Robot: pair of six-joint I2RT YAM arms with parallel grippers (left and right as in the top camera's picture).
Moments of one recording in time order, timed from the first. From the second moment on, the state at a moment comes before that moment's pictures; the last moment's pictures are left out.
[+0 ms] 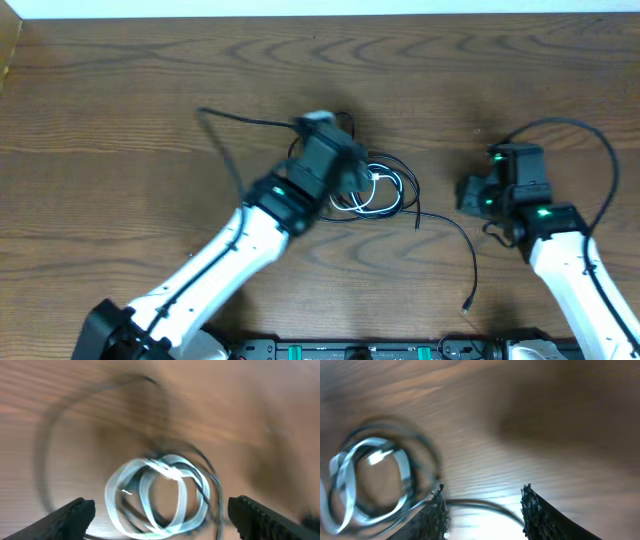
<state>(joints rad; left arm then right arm) -0.68 1.44 1.03 -0.44 -0.12 -0.73 0.09 1.21 0.73 -0.56 -0.05 0.44</state>
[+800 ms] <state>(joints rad) -0.92 1.83 1.03 -0.21 -0.17 -0.38 -0.21 1.21 0.73 -0.69 -0.16 0.42</state>
